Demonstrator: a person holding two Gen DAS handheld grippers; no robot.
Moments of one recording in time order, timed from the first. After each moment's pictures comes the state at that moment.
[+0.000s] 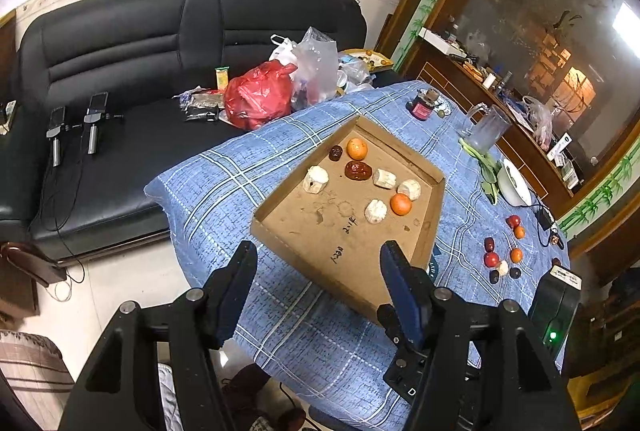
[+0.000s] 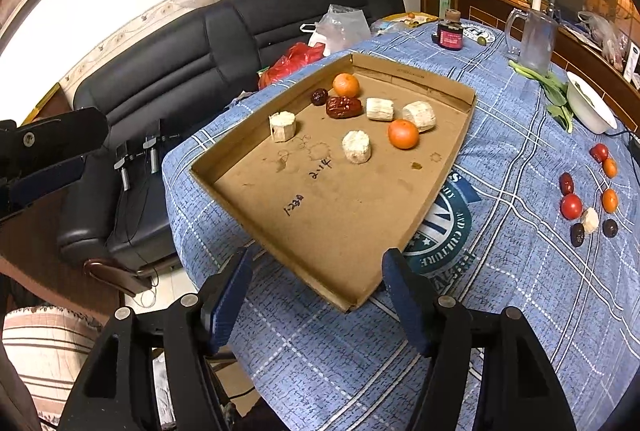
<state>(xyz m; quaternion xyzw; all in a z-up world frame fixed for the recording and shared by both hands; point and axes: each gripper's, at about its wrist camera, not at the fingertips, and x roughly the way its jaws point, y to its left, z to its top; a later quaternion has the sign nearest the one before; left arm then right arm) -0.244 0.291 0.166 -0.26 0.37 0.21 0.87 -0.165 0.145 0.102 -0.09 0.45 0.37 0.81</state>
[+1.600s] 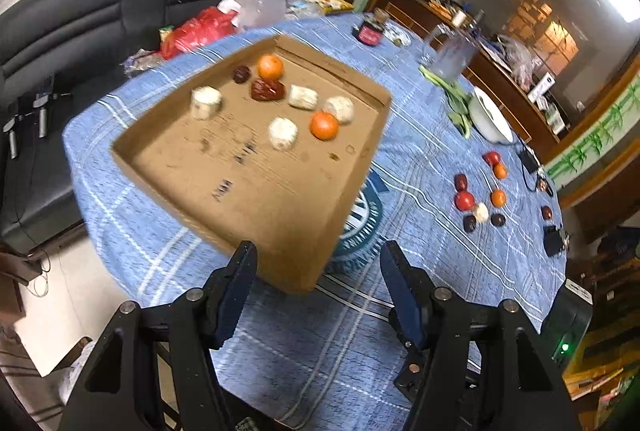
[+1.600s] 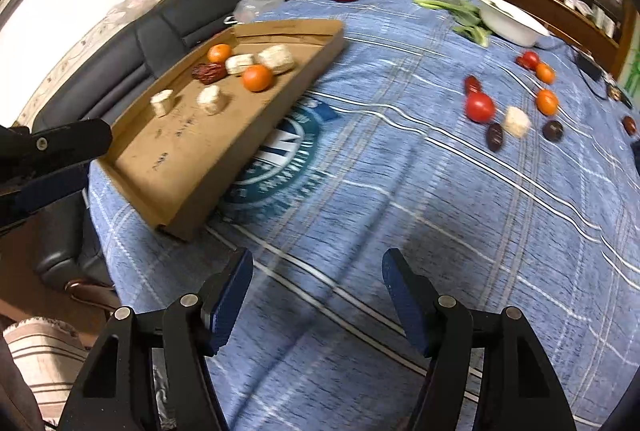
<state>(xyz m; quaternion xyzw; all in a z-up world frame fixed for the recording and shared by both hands) -0.164 0.191 0.104 -0.26 0.44 0.14 0.85 -0.127 0.017 0.050 -0.04 0.49 0.27 0.83</state>
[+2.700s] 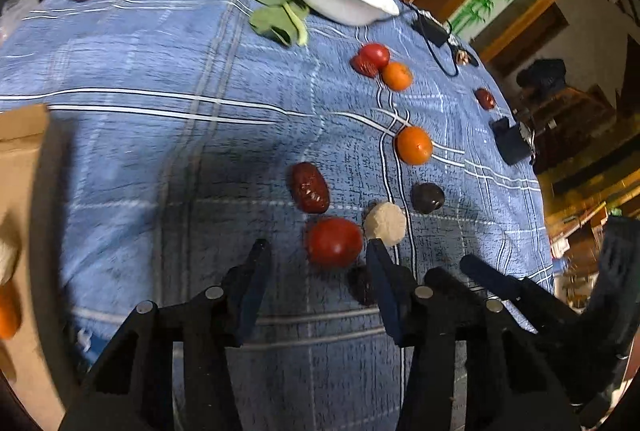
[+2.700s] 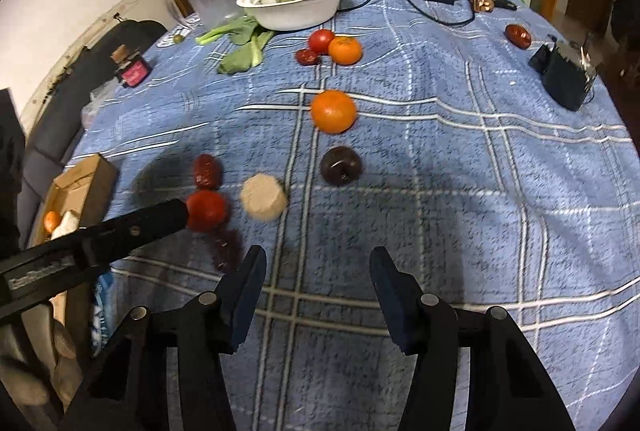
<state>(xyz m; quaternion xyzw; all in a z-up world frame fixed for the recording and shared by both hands) 0.089 0.067 0.018 -0.12 0.55 -0.17 0.81 0.019 -0.111 0.038 0.09 0.51 0.06 0.85</state>
